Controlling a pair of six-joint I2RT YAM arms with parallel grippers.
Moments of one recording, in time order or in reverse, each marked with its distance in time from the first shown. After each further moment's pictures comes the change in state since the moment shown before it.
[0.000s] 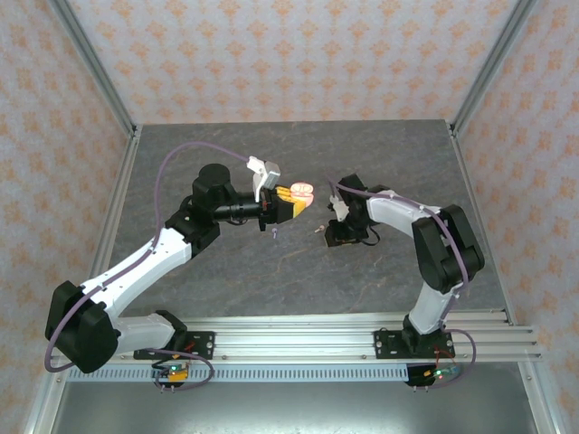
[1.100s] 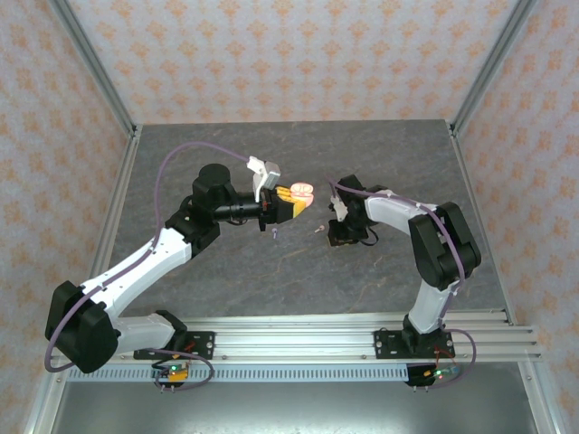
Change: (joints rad) left arm 0.000 0.000 0.000 -0.001 0.000 0.004; right arm 0.000 0.028 0.006 0.015 0.034 0.041
